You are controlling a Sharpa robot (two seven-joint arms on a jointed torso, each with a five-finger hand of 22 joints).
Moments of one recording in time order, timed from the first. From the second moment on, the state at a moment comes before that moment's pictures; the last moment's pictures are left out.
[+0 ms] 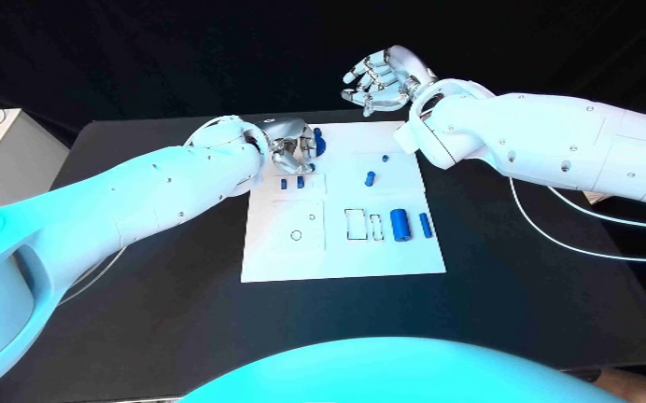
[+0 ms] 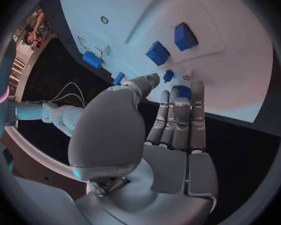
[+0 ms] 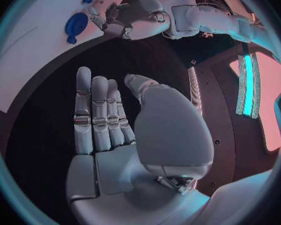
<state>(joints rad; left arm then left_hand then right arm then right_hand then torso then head) 1.24 -0.30 -0.13 0.91 -1.34 -0.10 0.09 1.38 -0.27 0.56 0.08 0.20 0.76 0.14 0.49 0.38 0.75 0.13 0.74 0.23 1.14 0.06 1.34 0.86 0.17 0.87 0.16 1.01 0.80 1.35 -0.79 -0.15 1.44 -0.74 -0.62 0.05 1.35 -0.26 0.45 0.21 0.28 0.88 0.16 0.37 0.31 1.06 0.08 0.57 0.71 1.21 0.01 0.78 0.78 0.17 1.23 0.11 0.18 0.97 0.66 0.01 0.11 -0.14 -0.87</state>
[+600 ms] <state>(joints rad) 1.22 -0.26 -0.14 0.88 -1.37 -0.07 0.05 1.39 -0.25 0.61 0.04 0.20 0.82 0.14 0.46 0.35 0.81 0.11 0.73 0.21 1.22 0.05 1.41 0.93 0.17 0.97 0.15 1.13 0.93 1.35 -0.78 -0.15 1.44 -0.74 -0.63 0.05 1.35 -0.26 0.46 0.20 0.28 0.87 0.16 0.37 0.31 1.06 0.08 0.56 0.68 1.21 0.01 0.77 0.77 0.17 1.23 0.11 0.17 0.95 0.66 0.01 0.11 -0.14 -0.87</state>
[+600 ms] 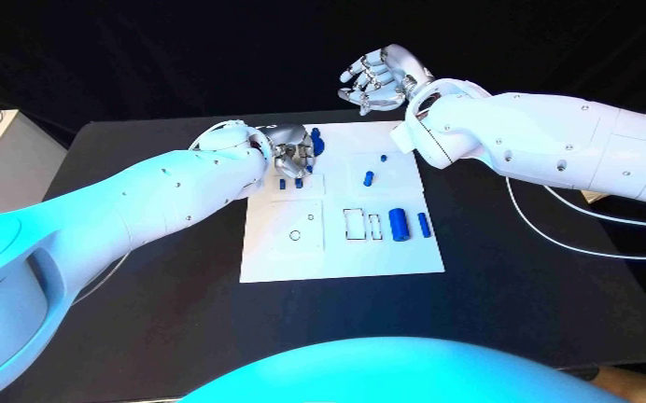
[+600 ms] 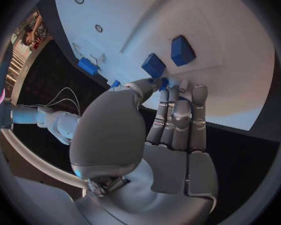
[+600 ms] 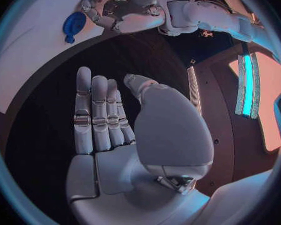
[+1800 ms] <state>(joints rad) 1.22 -0.23 -0.15 0.84 -1.37 -0.08 0.05 1.40 -0.20 0.65 -0.02 0.20 0.94 0.14 0.42 0.36 0.97 0.07 0.65 0.17 1.34 0.01 1.47 1.05 0.15 1.09 0.12 1.26 1.07 1.35 -0.78 -0.15 1.44 -0.74 -0.63 0.05 1.35 -0.26 0.46 0.20 0.28 0.87 0.16 0.37 0.31 1.06 0.07 0.55 0.67 1.21 0.01 0.77 0.77 0.17 1.24 0.11 0.17 0.94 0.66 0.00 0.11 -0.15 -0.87</state>
